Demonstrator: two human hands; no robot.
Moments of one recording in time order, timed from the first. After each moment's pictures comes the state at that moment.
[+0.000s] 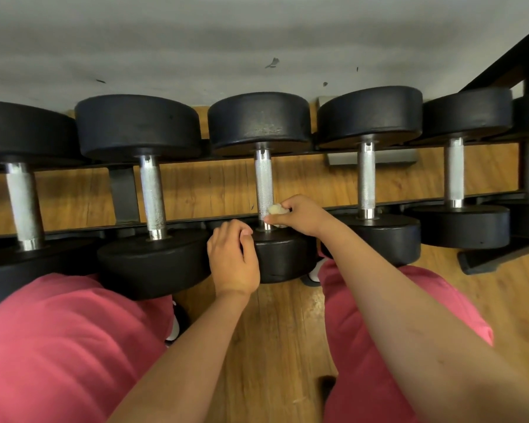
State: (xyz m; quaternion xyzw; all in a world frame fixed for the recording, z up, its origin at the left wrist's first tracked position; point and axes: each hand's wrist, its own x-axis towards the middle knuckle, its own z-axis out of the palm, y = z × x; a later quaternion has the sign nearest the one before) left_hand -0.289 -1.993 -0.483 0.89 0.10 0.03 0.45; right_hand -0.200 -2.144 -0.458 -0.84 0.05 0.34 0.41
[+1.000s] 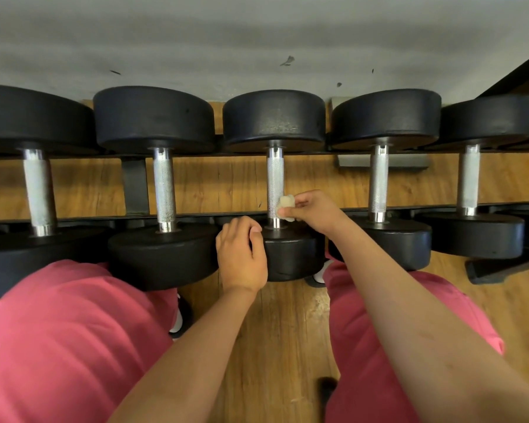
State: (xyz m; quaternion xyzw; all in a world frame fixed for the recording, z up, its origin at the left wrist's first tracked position) left_hand -0.290 -1.993 -0.483 0.89 0.10 0.03 0.44; right_hand -0.200 -2.147 -0.460 -0.82 0.09 0.29 0.48
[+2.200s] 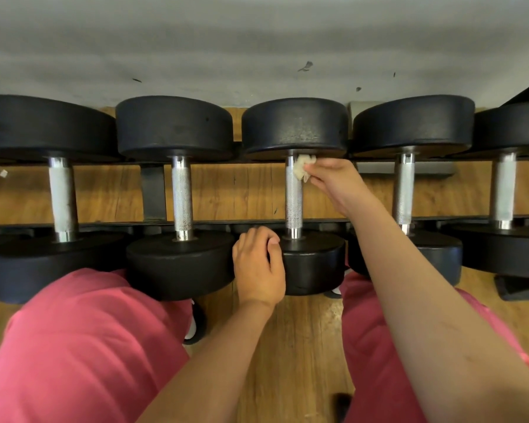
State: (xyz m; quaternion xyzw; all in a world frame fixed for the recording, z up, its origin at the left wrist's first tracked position) left_hand -0.288 -1.993 -0.485 0.89 0.10 0.03 0.44; right_hand -0.147 -2.132 -0.441 -0.71 0.18 0.17 0.66
